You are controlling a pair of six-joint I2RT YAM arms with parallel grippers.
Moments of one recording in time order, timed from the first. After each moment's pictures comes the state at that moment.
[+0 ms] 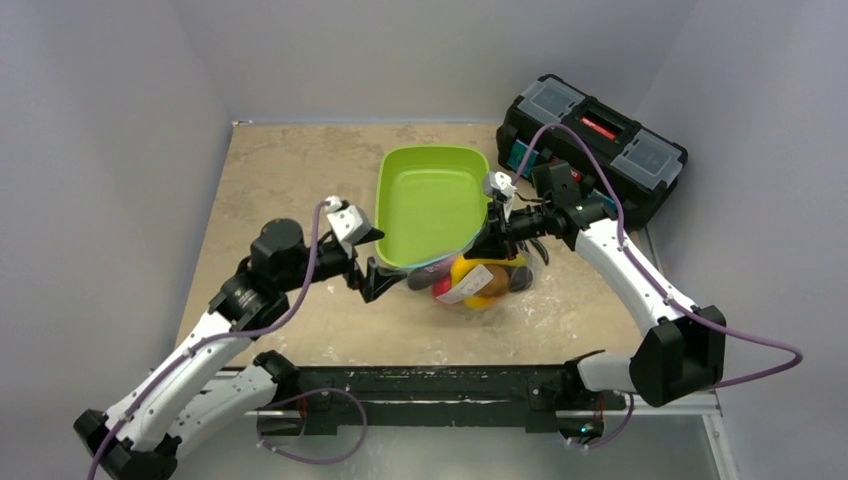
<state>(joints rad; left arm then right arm) -0.62 0.85 0.89 -0.28 0.48 -0.06 0.33 1.32 1.11 -0.68 -1.15 -0.57</state>
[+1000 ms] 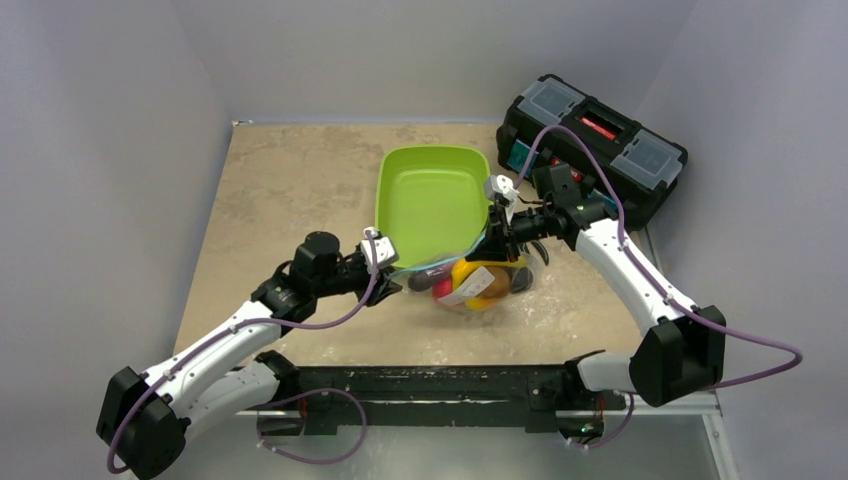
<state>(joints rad) -0.62 0.91 0.56 -0.12 0.45 0.22 0.32 1.32 1.11 -0.73 -1.17 -0.66</state>
